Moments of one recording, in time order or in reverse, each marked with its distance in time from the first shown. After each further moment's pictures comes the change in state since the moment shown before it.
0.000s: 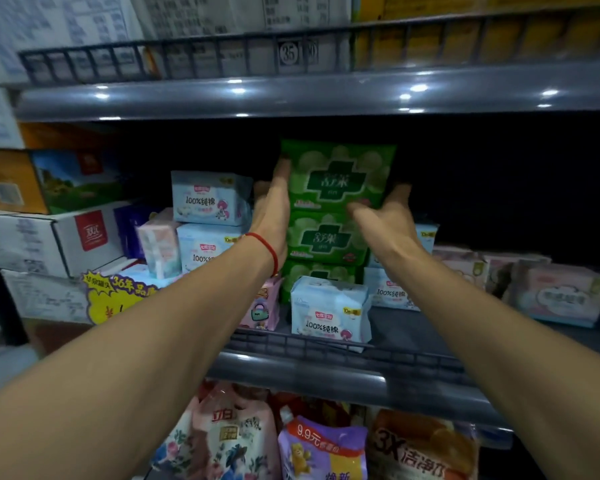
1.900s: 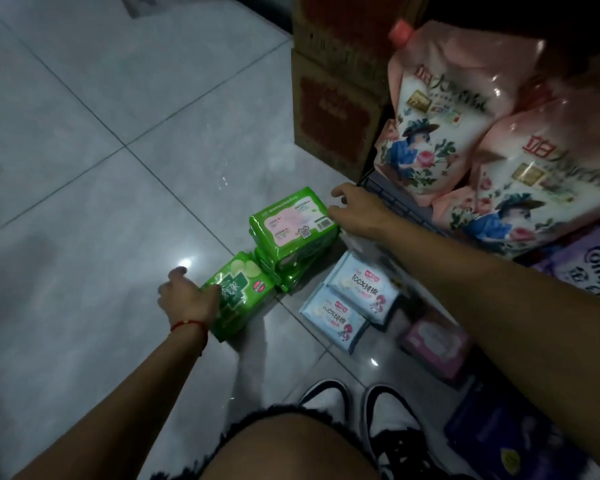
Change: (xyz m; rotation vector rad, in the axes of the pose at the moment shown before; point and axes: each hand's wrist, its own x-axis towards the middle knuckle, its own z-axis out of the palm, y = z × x) left_hand -0.420 -0.264 -0.575 0.963 1.118 -0.807; right_hand -0.340 0.232 0.430 -0.466 -1.349 0.185
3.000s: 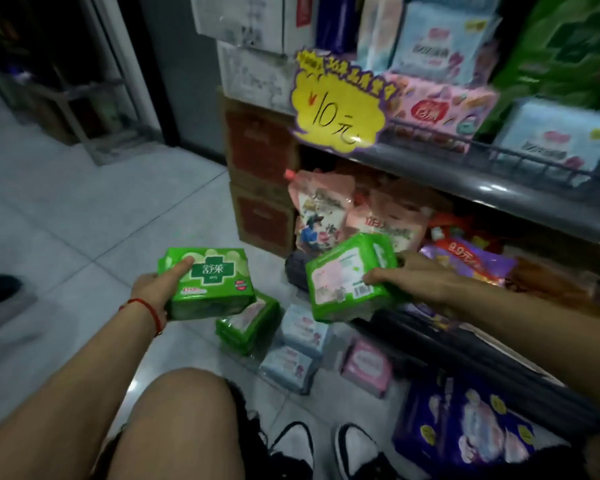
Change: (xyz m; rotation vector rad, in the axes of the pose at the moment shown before) left_hand -0.056 0.141 -0.116 -0.620 -0.432 0.099; right_hand -0.275 0.018 -0.123 0.321 0.297 0.150
